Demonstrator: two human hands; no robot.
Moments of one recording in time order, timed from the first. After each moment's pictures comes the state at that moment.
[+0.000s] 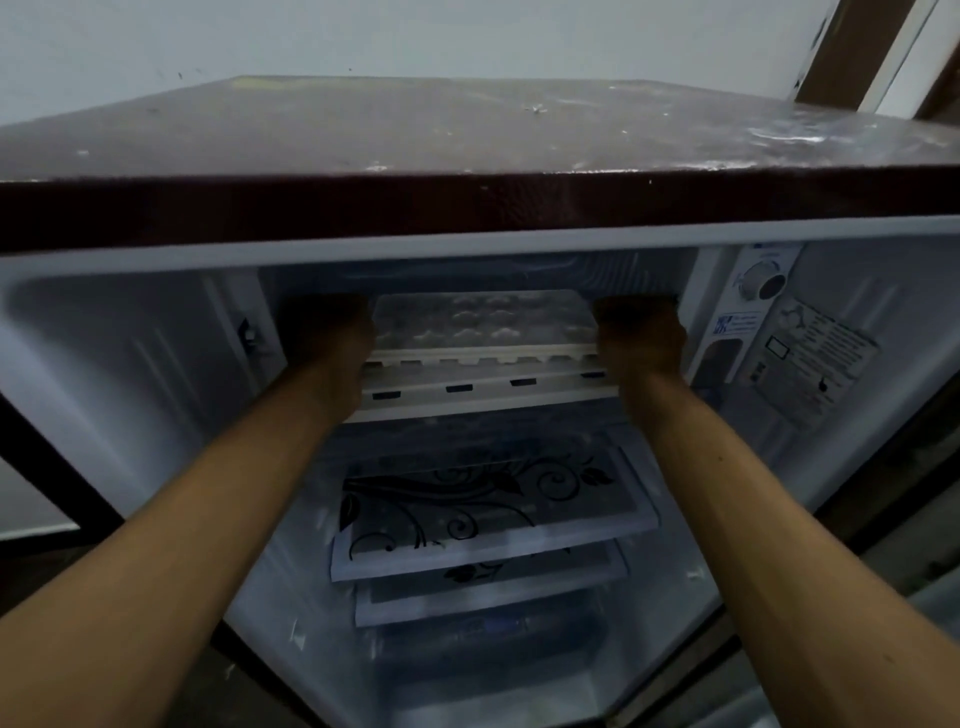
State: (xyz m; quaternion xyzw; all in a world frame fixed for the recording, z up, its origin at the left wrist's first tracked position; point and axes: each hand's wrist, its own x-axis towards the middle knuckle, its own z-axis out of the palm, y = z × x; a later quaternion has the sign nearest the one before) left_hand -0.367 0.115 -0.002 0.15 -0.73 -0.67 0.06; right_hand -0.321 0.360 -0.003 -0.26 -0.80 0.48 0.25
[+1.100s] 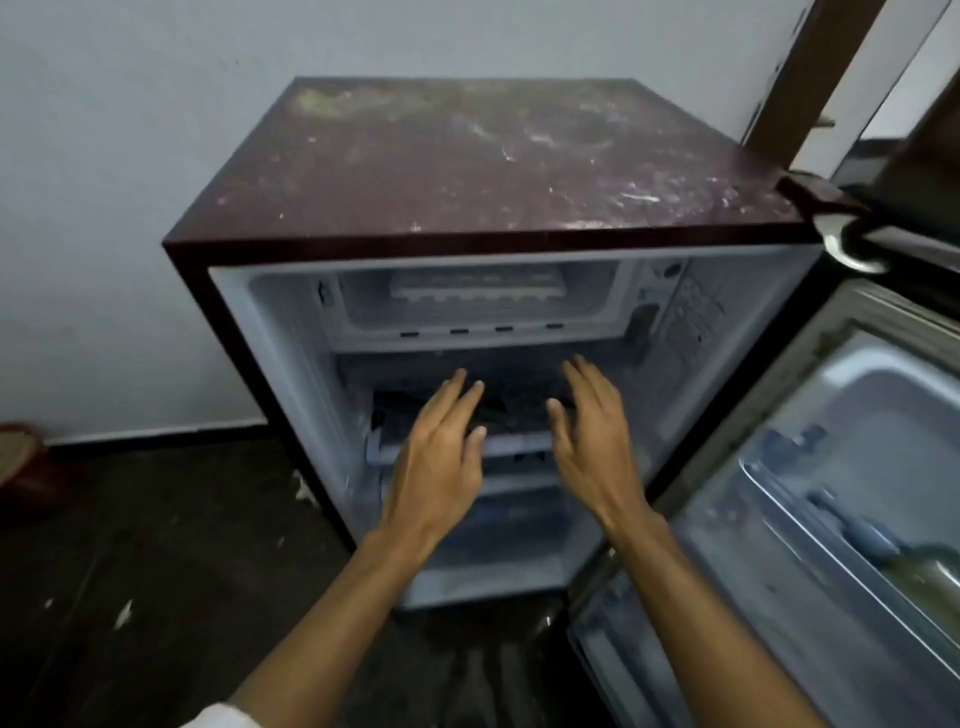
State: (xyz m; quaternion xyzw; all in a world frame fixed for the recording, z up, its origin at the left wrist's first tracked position) left_hand -0.137 0.146 -0.021 -0.18 -0.91 -0.37 0.09; right_hand -0.136 0.330 -0.031 -0.01 -0.93 0.30 0.22
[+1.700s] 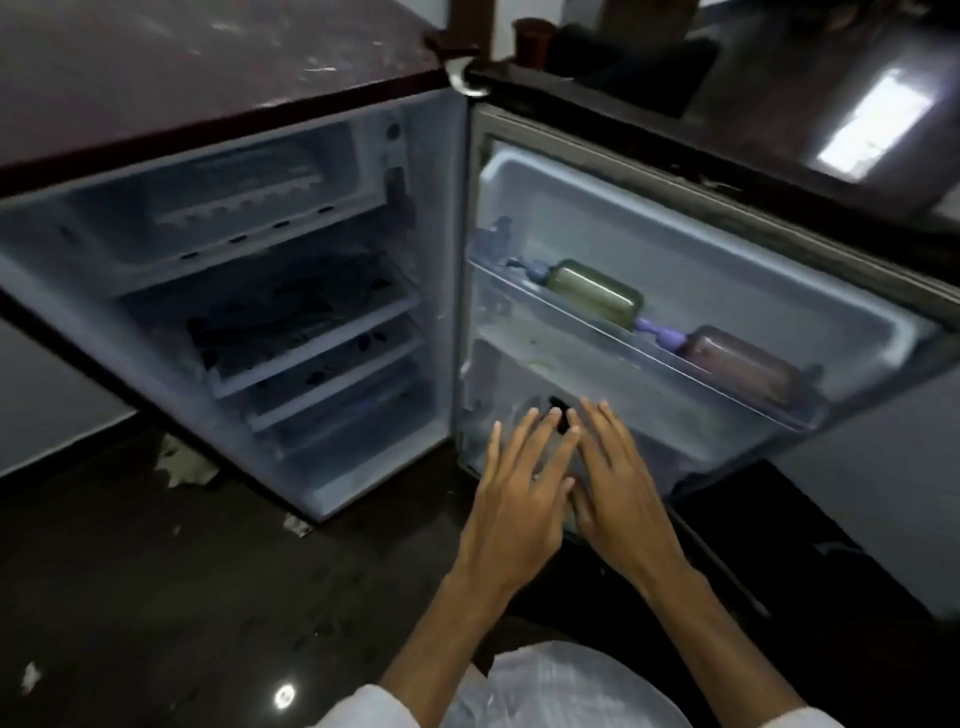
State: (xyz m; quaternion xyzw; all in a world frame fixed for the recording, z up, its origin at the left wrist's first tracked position) left_hand 0.159 0.233 -0.012 -0.50 -0.81 -0.31 0.04; right_hand 0.242 0.362 -0.015 -0.18 -0.96 0.18 0.13
